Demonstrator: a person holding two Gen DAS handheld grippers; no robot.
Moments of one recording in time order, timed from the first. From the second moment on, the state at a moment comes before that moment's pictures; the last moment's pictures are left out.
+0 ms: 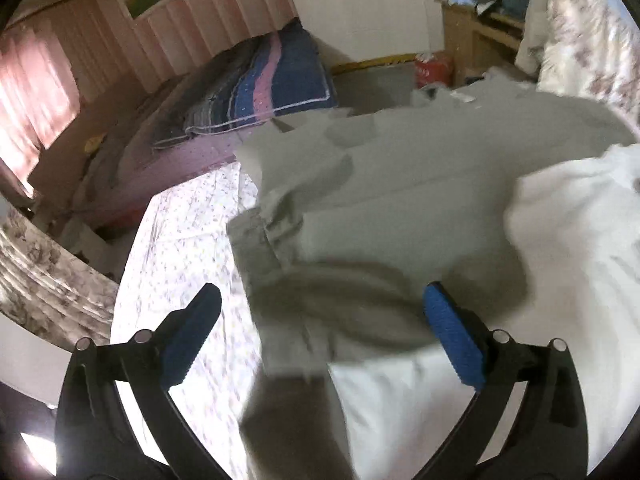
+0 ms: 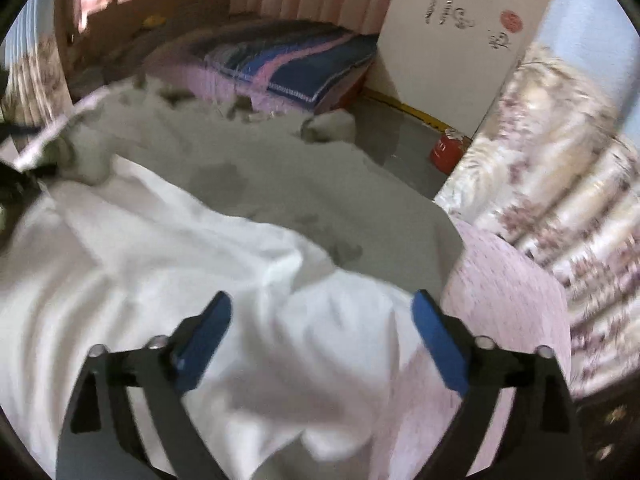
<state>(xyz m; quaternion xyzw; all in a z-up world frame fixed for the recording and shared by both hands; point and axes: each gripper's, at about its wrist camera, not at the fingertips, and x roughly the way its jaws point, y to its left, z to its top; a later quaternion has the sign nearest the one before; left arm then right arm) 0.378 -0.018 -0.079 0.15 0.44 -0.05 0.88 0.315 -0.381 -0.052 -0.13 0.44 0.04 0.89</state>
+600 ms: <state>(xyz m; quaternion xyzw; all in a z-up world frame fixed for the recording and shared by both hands) 0.175 0.006 -0.056 0.02 0.41 -0.03 0.91 0.100 -0.362 -0.033 -0.04 0.35 -0.06 0.94</state>
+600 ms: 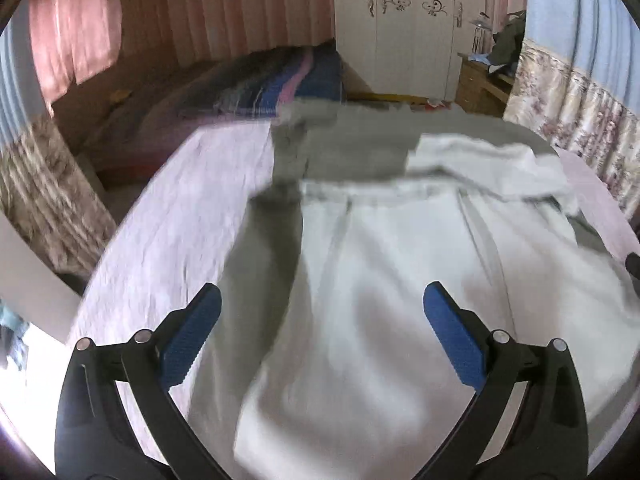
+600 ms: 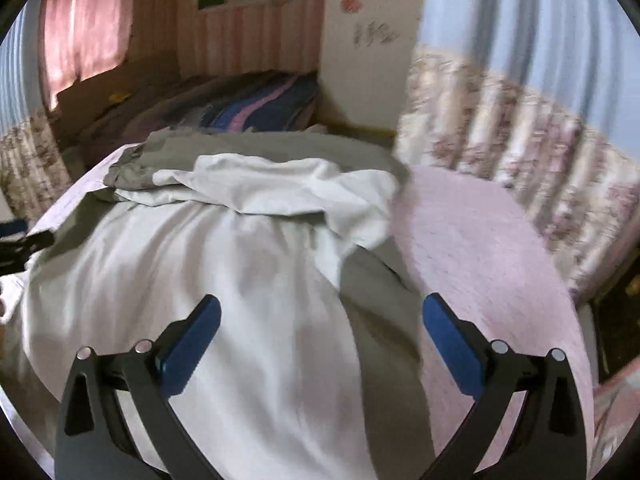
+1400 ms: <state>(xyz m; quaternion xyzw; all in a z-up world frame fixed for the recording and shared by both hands) 0.085 0.062 -0.098 -0.06 0.45 -0.04 0.89 0.026 -0.438 -0.084 0.08 0.42 0.00 0.90</state>
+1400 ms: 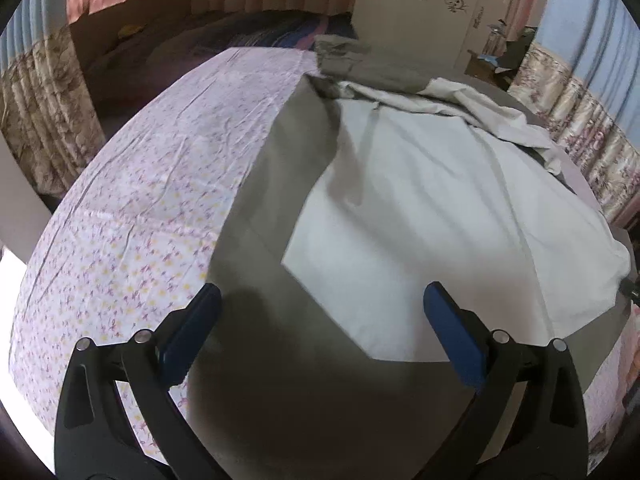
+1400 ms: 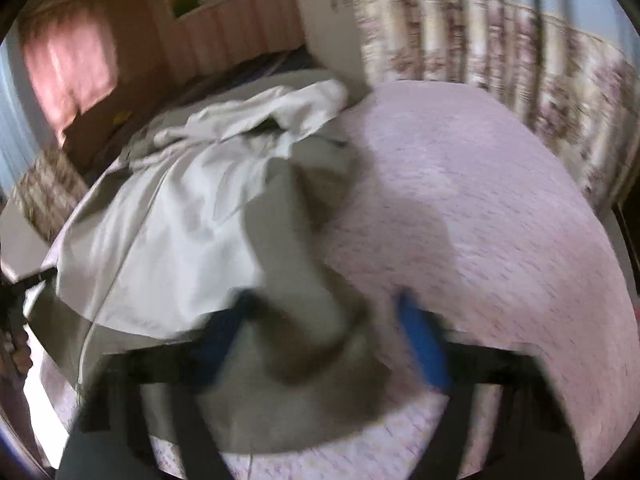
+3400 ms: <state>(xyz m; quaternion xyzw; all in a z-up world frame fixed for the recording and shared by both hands) 0.049 0.049 -0.120 0.04 0.46 -0.07 0.89 -0.059 -0.450 -0.082 0.04 0.38 -0.11 0.92</state>
